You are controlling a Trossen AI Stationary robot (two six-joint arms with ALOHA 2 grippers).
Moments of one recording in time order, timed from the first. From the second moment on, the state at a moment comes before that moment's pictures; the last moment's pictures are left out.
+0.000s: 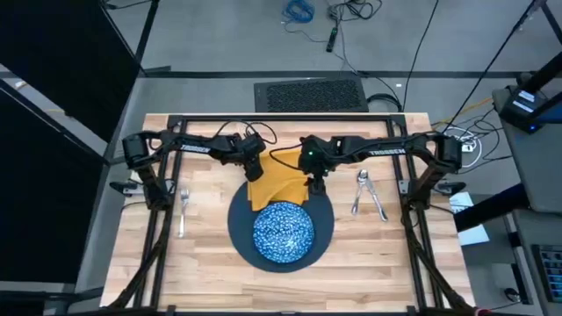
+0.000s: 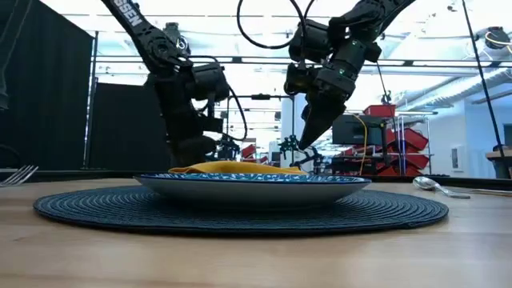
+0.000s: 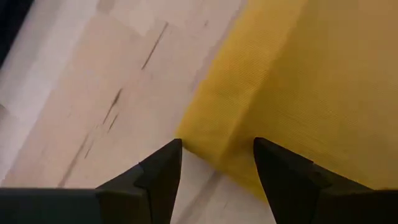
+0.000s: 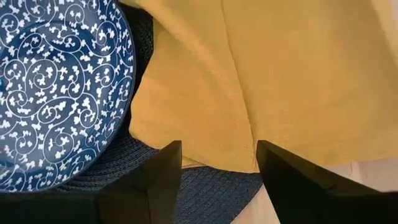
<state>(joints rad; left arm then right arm) 0.41 1.75 0.94 -0.37 -0.24 -0.06 -0.27 1.68 1.10 -0.49 -0.21 -0.12</state>
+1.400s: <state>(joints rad) 0.43 1.75 1.12 -0.51 -0.17 0.01 -0.27 1.68 1.10 -0.49 -0.21 -0.15</state>
